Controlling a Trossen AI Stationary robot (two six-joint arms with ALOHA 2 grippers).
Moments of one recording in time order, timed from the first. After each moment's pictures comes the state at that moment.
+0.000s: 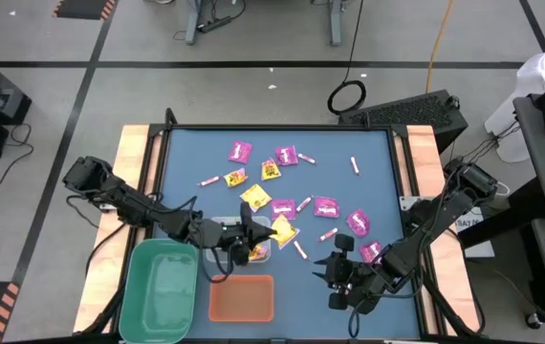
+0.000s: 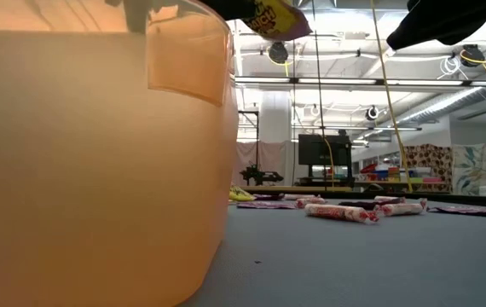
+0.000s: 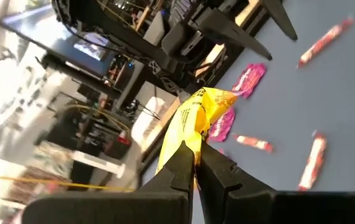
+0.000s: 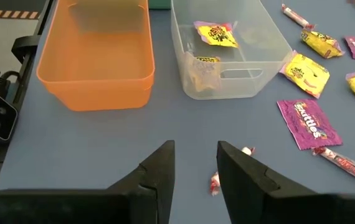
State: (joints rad) left arm -0.39 1.52 0.81 0.51 -0.46 0.87; right arm 0.76 1.56 1.02 -0.37 0.71 0.64
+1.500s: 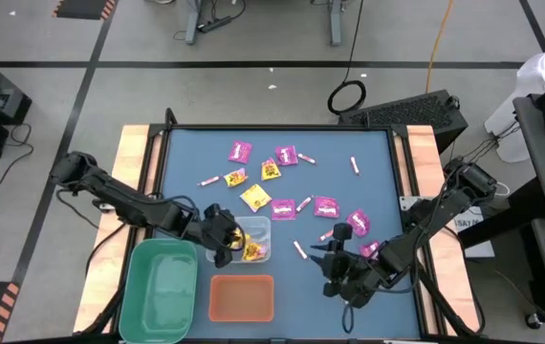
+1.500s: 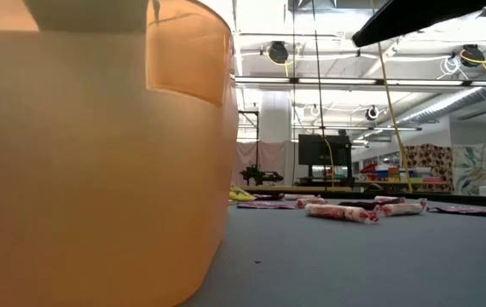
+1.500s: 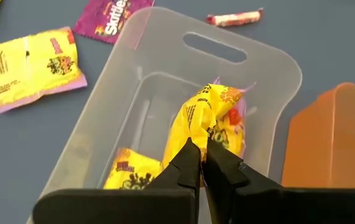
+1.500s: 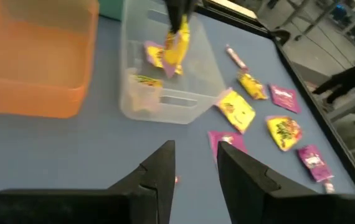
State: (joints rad) left arm -0.38 1.36 0.81 -0.36 -0.27 -0.65; right arm 0.70 1.56 1.02 -0.37 0.89 0.38
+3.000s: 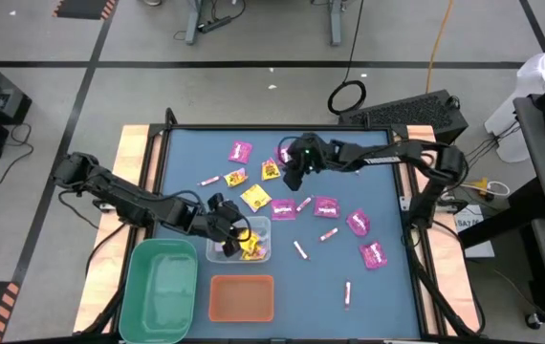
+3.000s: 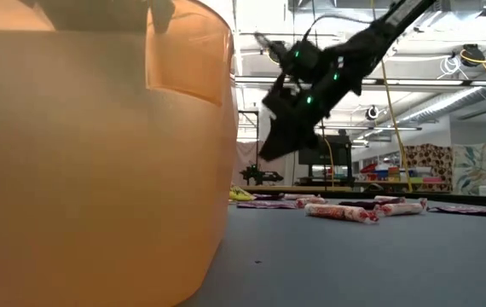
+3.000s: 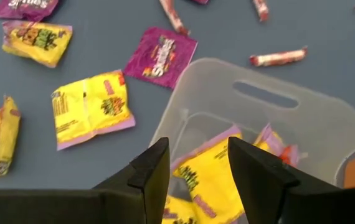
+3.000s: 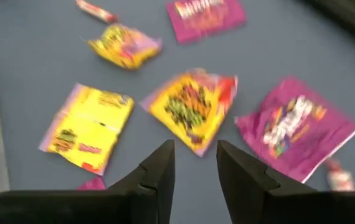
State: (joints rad) left arm -0.31 1.38 0.81 -0.30 -0.40 -0.56; right arm -0.39 1.76 1.02 -0.02 -0.07 0.25
